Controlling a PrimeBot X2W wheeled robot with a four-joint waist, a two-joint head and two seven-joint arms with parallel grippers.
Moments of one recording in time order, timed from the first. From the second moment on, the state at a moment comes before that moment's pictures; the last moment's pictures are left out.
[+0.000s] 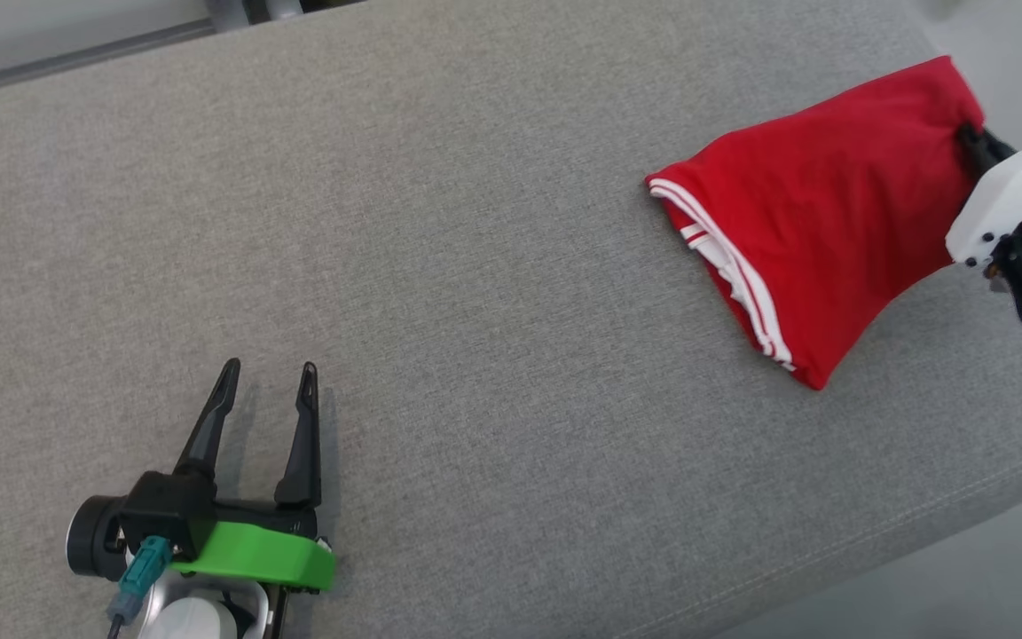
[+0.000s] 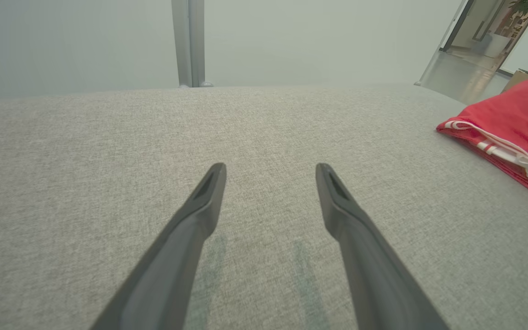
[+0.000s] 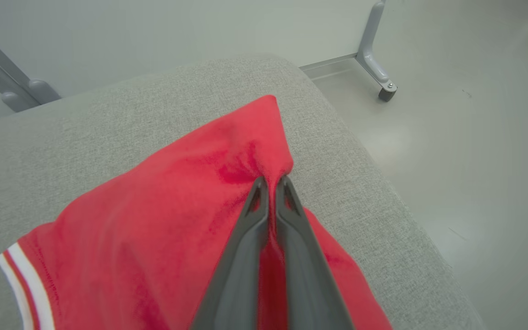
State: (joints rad) left arm -0.08 0.06 -0.09 0.13 -0.16 -0.12 -0.26; right arm -0.89 -0.40 0.22 0.92 0.56 0.13 0.06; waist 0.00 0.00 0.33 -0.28
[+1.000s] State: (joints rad) left arm -0.08 0.07 -0.08 0.13 -0.16 -0.13 -0.26; right arm -1.07 -0.44 0.08 1.18 0.25 0.13 -0.26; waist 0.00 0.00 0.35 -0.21
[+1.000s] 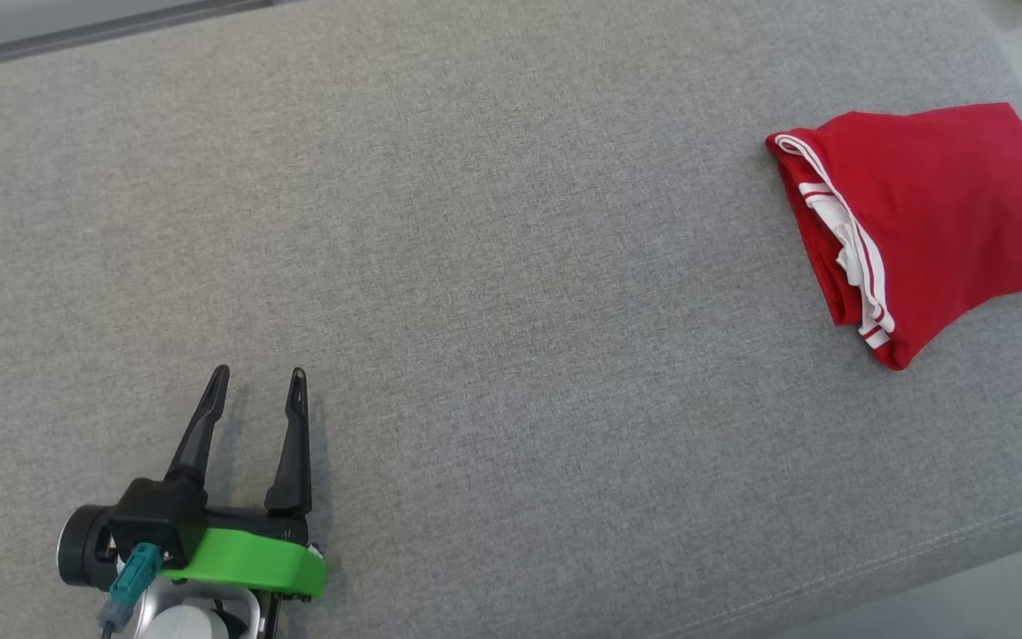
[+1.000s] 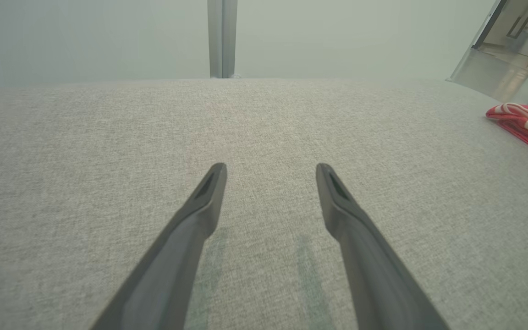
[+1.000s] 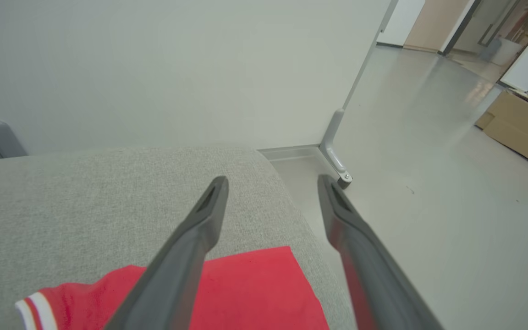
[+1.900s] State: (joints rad) left arm -0.01 0.05 -0.04 0.18 -0.23 -0.08 -0.26; right arm -0.04 -0.14 -0.15 0.05 0.11 0.13 -0.26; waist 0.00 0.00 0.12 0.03
